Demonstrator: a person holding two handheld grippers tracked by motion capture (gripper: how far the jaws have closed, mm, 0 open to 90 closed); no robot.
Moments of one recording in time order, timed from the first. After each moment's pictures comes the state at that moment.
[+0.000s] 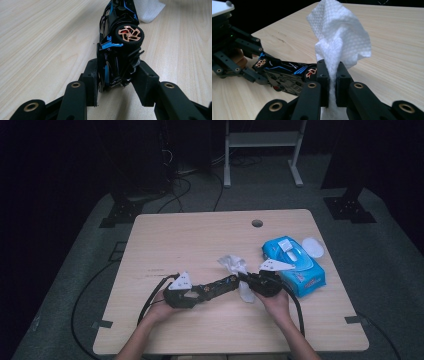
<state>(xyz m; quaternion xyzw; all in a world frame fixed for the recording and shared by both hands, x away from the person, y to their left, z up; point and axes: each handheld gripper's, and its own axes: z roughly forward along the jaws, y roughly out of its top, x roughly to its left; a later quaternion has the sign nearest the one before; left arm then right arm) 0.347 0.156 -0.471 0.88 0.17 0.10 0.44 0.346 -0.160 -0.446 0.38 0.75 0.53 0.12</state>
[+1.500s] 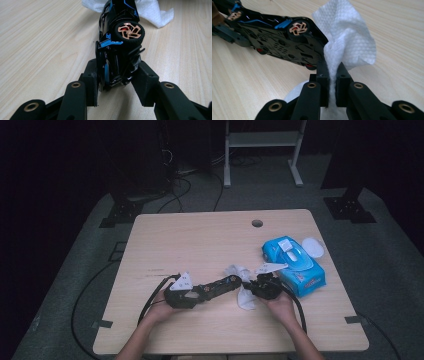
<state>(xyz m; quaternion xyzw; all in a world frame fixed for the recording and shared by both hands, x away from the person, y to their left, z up) 0.347 0.155 -0.472 0.88 0.16 0.10 0.43 0.351 -0.163 -0.462 0.38 0.82 0.42 0.11</state>
